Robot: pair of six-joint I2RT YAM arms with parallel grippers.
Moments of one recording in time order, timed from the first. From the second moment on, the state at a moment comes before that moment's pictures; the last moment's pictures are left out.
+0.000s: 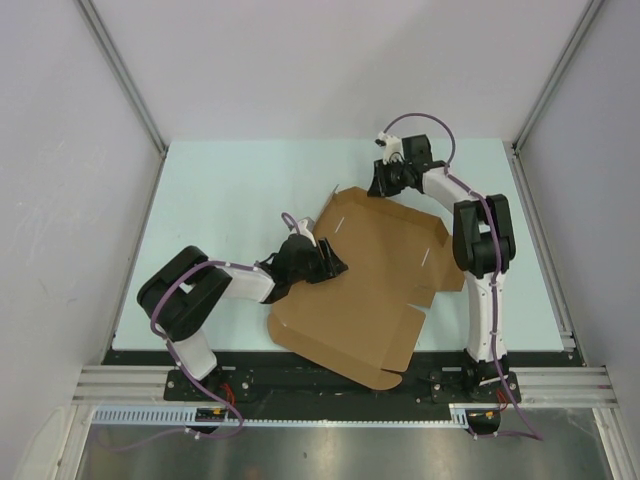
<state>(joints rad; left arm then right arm) -0.71 1.75 0.65 0.47 0.05 -0.88 0.24 2.26 1.78 -0.30 -0.53 -0.04</state>
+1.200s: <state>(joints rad) -0.72 1.72 0.64 0.48 0.04 -0.89 0.42 2.22 1.73 -0.33 -0.06 -0.11</state>
